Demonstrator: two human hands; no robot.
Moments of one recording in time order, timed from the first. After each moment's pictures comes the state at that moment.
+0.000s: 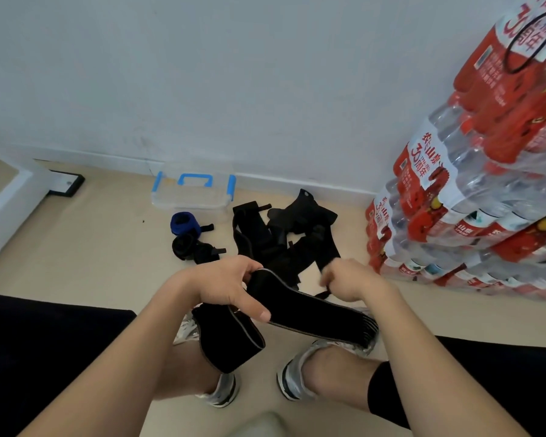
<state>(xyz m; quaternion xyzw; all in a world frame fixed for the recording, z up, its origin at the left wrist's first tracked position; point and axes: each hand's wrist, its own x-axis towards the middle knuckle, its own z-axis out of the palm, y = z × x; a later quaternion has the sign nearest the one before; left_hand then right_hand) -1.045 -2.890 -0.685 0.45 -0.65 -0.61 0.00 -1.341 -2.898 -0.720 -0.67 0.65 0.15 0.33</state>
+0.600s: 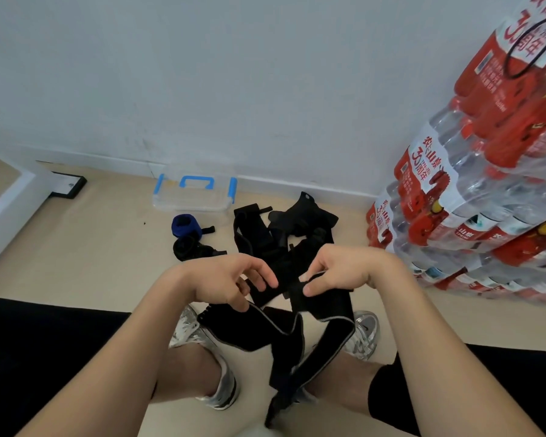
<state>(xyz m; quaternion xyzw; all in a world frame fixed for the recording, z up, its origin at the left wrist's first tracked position) -1.043 -2.890 -0.654 0.47 -0.66 -0.58 -0.05 -1.321 -2.910 -0.642 -0.68 0.51 0.12 0.51</state>
